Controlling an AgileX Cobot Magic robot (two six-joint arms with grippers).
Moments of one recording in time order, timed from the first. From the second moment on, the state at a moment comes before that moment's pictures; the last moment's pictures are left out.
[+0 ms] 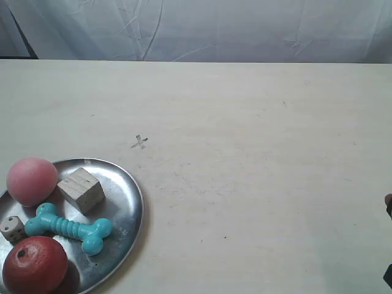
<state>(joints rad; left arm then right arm) 0.09 0.01 0.00 -0.13 0.21 0.03 0.10 0.01 0.00 0.22 0.37 -0.12</state>
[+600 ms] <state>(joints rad) 0.09 0.01 0.00 0.19 0.21 0.03 0.10 0.01 0.00 0.22 0.33 -0.12</state>
